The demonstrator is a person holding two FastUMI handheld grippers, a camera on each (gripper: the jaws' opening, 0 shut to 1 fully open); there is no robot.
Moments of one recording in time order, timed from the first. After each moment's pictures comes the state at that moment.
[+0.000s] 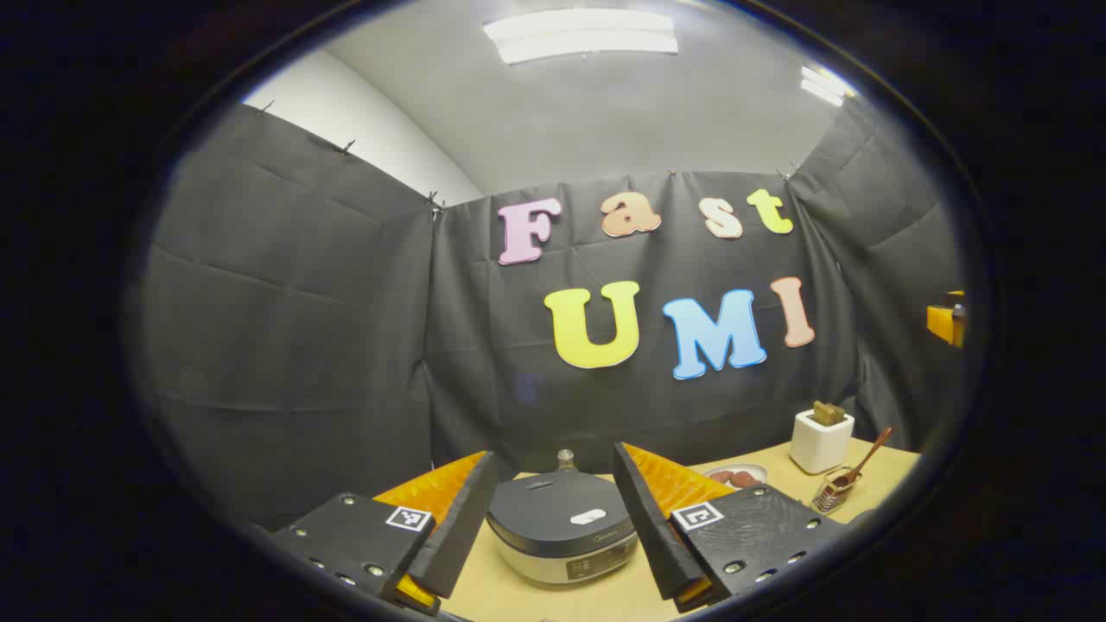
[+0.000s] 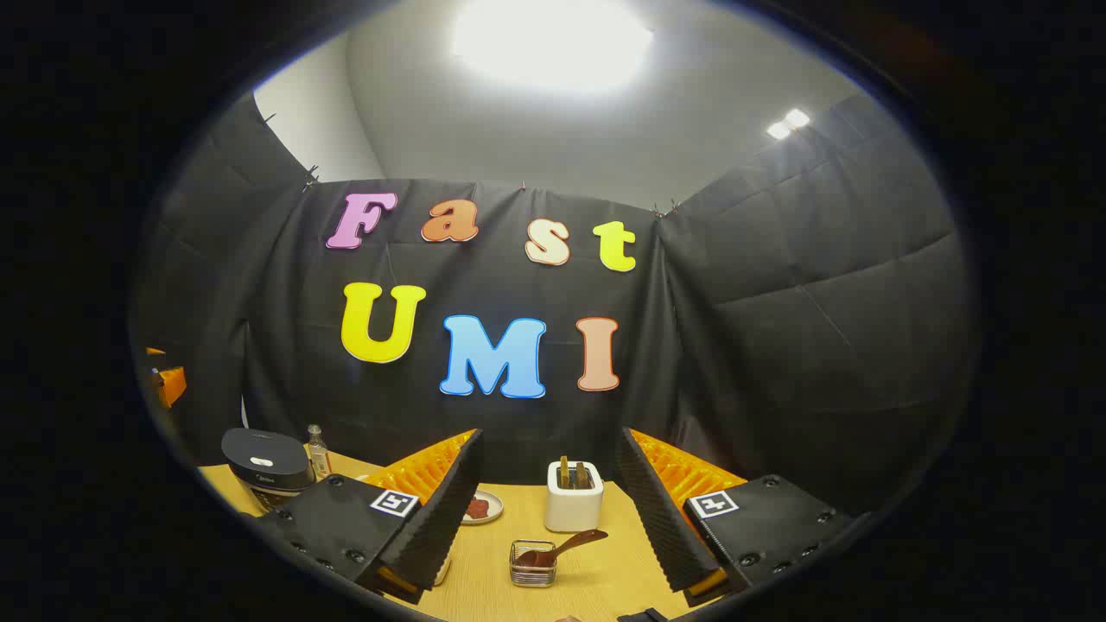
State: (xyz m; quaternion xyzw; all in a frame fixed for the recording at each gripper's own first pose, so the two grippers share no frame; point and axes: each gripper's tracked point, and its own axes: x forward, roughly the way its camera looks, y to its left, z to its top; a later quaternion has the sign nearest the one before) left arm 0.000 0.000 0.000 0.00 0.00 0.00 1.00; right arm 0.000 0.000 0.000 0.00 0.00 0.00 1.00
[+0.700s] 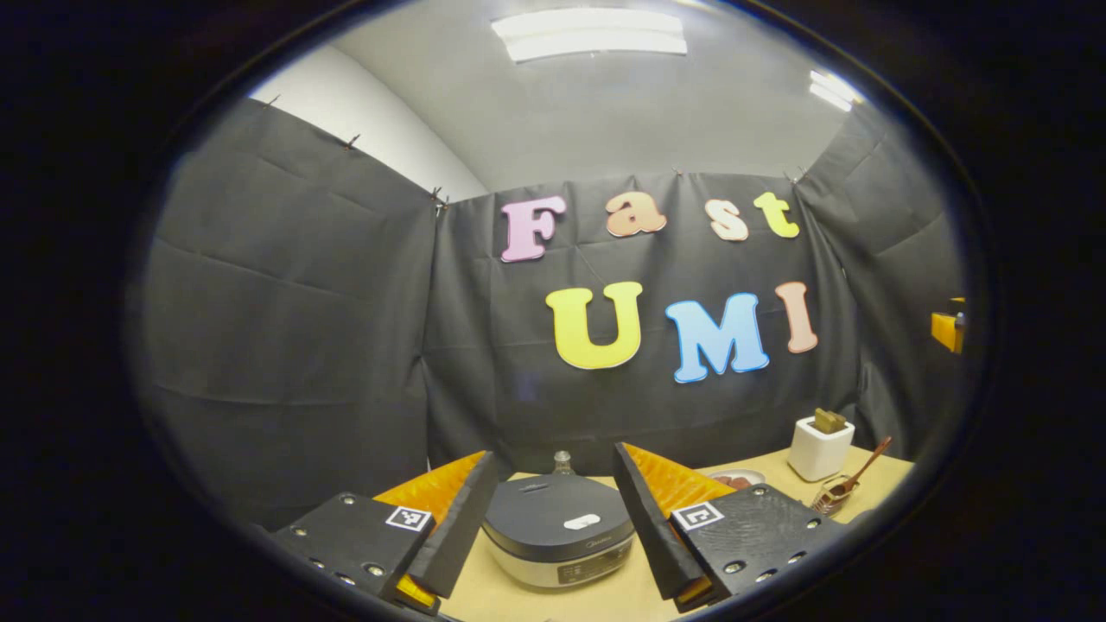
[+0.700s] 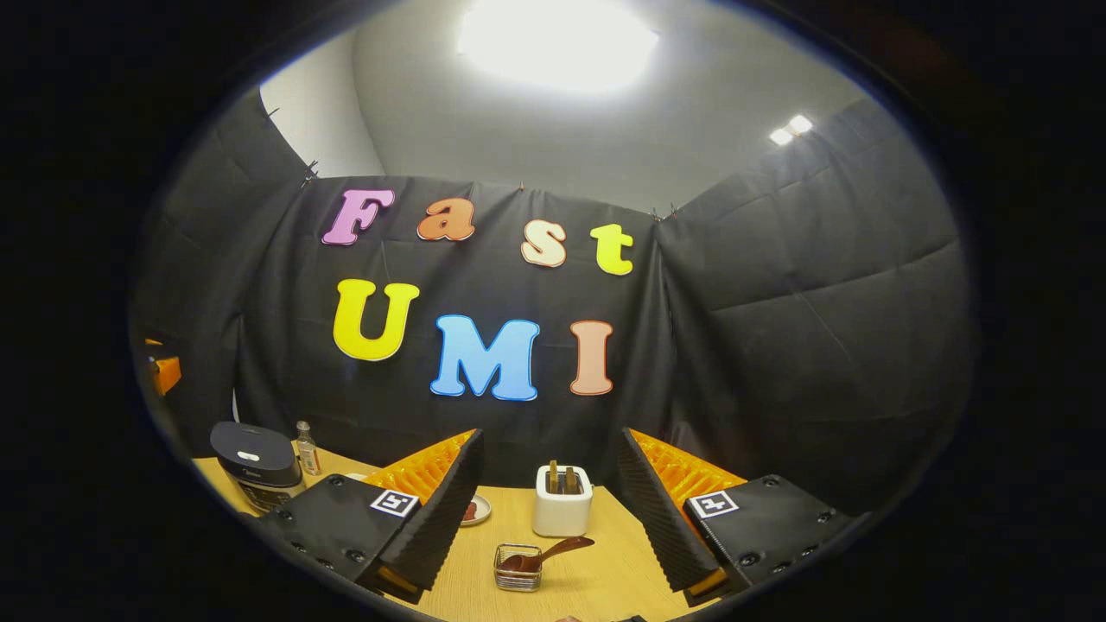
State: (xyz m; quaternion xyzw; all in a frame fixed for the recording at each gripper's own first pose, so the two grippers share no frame) left arm 0.013 -0.004 0.000 -0.01 0.00 0.00 1.00; right arm 0.007 -0.003 -0.003 -0.01 -0.01 -0.01 1.00
